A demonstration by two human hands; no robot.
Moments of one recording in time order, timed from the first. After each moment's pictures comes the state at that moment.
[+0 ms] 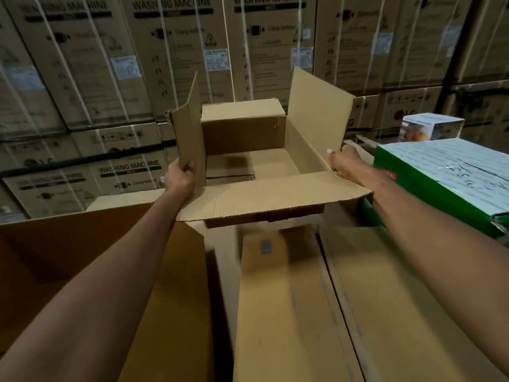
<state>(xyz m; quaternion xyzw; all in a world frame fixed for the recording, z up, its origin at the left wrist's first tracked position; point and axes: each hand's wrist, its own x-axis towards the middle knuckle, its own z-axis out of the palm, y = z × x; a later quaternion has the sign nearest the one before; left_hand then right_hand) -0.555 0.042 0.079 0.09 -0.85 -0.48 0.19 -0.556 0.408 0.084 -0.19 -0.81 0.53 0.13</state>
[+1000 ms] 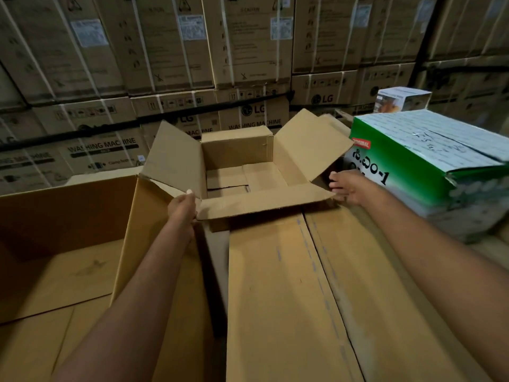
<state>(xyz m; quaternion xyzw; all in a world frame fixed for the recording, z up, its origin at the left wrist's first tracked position) -0.464 0.060 -0.018 0.23 -0.67 -0.71 0.00 -0.464 0.439 -0.012 -0.31 -0.71 0.63 0.04</state>
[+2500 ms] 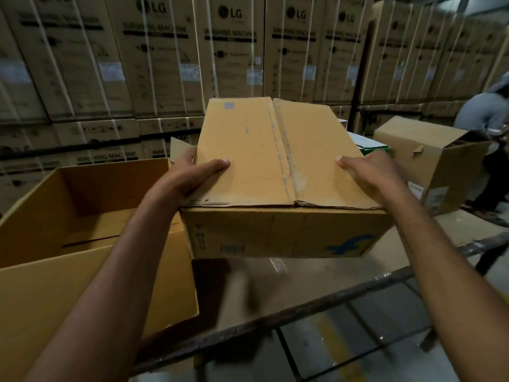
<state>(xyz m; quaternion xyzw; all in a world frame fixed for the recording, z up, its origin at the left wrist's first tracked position) -0.022 -0.029 0.141 -0.11 -0.78 -0.61 -0.03 0.060 0.328 0.128 -0.31 -0.84 0.37 0.24</state>
